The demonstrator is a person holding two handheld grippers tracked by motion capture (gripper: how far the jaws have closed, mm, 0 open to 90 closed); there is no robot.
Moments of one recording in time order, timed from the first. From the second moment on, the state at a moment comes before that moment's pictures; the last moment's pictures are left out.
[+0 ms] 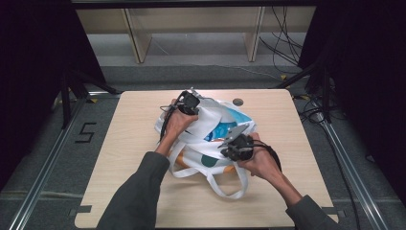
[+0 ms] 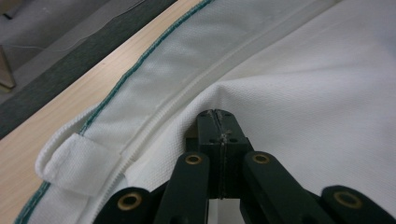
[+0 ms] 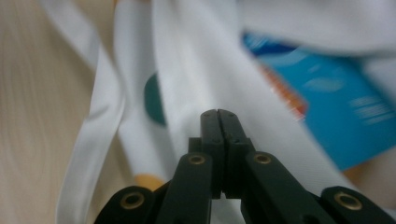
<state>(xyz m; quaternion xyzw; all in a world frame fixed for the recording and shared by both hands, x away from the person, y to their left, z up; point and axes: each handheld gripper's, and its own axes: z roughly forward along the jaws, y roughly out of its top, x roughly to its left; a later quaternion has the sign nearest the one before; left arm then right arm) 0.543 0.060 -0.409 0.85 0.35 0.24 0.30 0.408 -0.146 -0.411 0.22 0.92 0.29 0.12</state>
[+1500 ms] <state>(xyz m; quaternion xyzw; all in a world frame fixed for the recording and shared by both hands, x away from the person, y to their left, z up) 0.507 0.133 -0.415 0.84 0.37 0.17 0.37 0.477 -0.157 -0.406 0.27 0.87 0.38 0.17</state>
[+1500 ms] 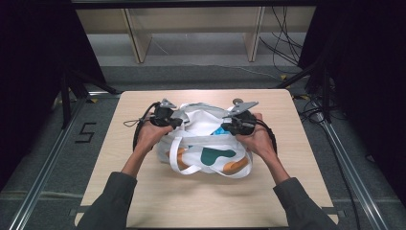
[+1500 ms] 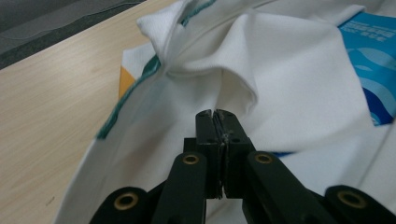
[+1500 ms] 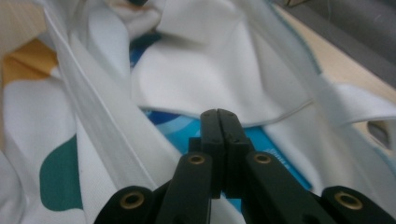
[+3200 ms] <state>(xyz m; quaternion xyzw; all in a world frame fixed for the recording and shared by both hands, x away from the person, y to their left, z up) 0.485 0.119 -0.424 0.88 0.33 0.10 0.33 0.474 -0.148 -0.392 0.25 0.89 0.35 0.18</state>
